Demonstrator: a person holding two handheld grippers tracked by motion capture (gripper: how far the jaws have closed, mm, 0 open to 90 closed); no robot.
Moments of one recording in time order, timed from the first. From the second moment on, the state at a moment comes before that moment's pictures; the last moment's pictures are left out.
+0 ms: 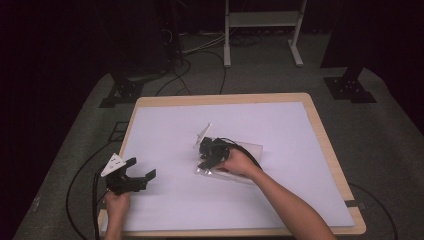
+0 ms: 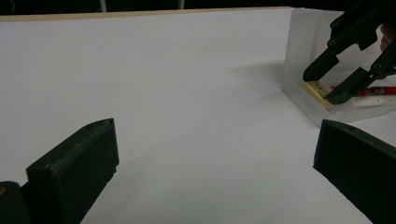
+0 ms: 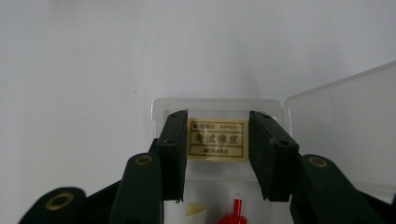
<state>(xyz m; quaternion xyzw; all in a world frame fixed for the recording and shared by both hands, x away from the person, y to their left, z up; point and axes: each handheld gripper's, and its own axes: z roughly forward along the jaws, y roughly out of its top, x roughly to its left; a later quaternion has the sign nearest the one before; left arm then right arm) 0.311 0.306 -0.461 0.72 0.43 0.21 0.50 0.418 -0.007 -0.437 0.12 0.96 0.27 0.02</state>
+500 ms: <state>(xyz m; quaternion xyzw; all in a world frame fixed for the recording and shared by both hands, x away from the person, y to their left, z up) 0.310 0.306 -0.461 0.72 0.43 0.21 0.51 0.419 -0.006 -0.440 0.12 0.96 0.26 0.01</state>
